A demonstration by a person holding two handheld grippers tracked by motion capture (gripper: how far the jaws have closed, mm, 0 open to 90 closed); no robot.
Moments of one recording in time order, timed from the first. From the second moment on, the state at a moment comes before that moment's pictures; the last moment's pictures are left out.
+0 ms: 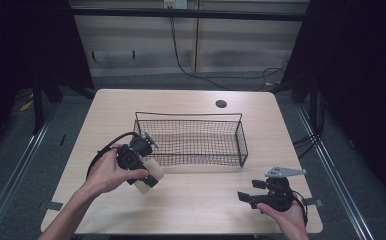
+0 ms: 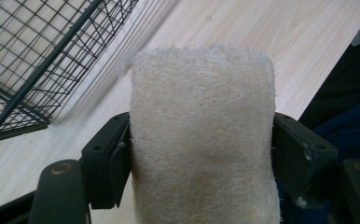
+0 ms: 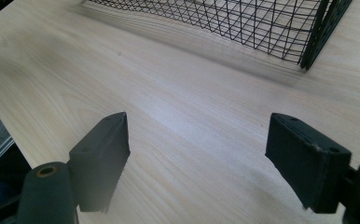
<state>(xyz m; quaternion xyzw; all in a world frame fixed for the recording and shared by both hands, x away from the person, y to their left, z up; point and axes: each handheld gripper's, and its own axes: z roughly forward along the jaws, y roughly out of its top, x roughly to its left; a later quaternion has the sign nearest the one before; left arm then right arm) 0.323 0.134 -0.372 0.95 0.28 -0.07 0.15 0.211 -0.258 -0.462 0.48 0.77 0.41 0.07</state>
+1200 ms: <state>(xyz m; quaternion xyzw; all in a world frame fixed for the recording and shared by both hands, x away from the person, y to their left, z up) 0.368 0.141 -0.322 0.88 0.43 -0.07 0.16 0.211 -0.258 -0.461 0.48 0.77 0.41 0.07</state>
